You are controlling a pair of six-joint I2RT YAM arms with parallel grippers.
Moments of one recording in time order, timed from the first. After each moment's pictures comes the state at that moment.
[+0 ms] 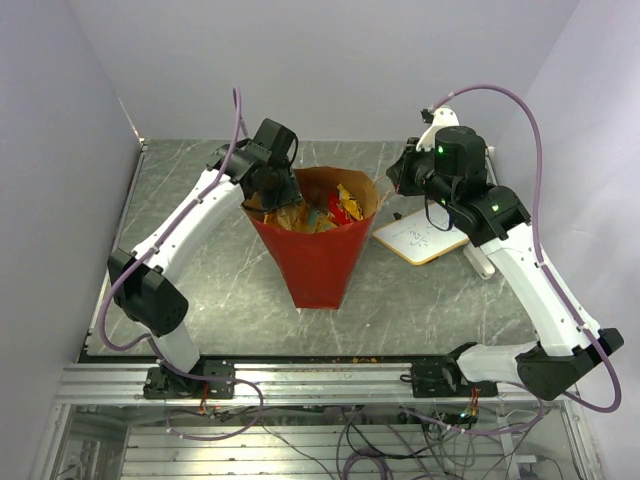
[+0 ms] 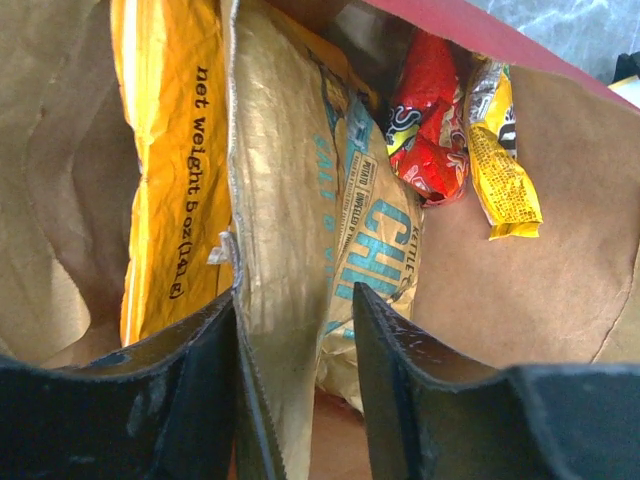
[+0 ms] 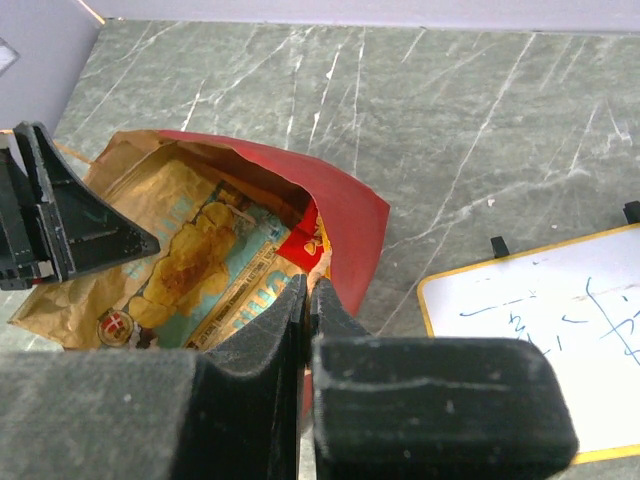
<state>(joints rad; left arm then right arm) -0.57 1.70 1.80 -1.06 -0.11 -0.82 0.52 1.27 1.56 -0.67 0.14 0.31</state>
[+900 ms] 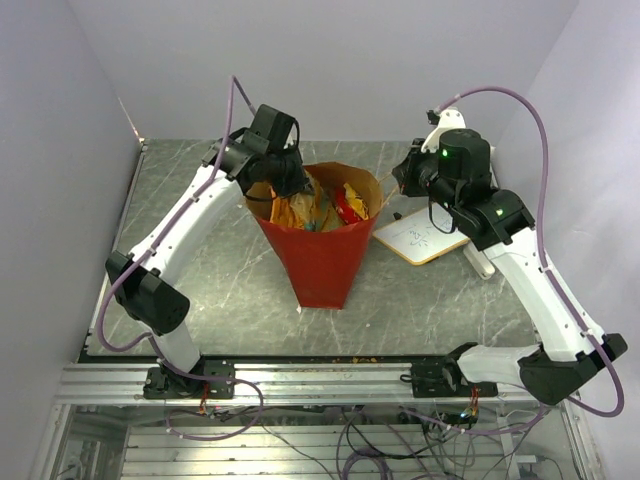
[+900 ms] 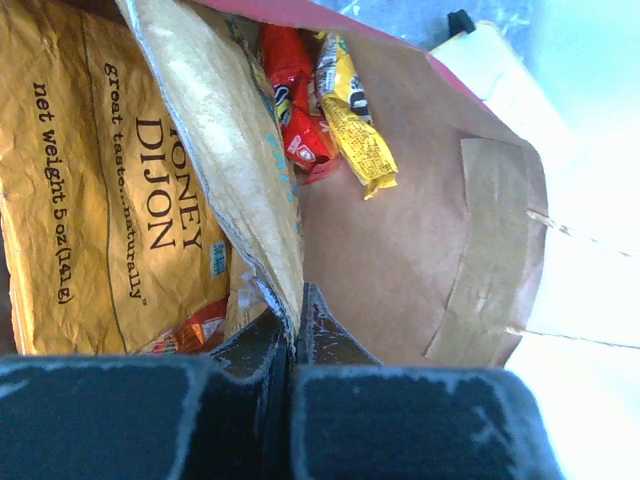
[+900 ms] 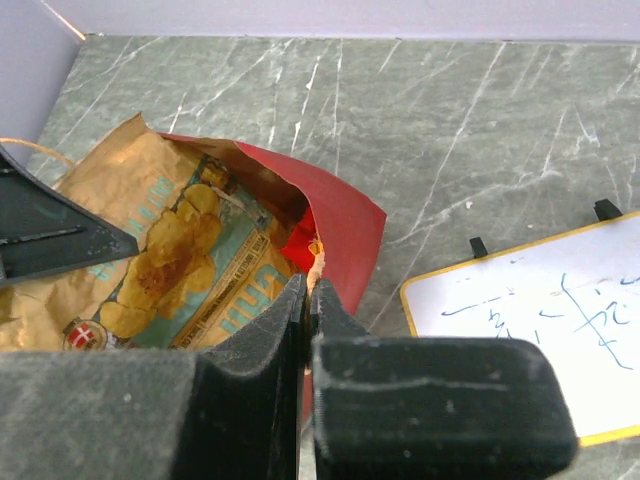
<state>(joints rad) -0.57 1.71 1.87 -0.96 0.10 -0.82 0.52 1.25 1.55 -0.66 0.18 0.30</state>
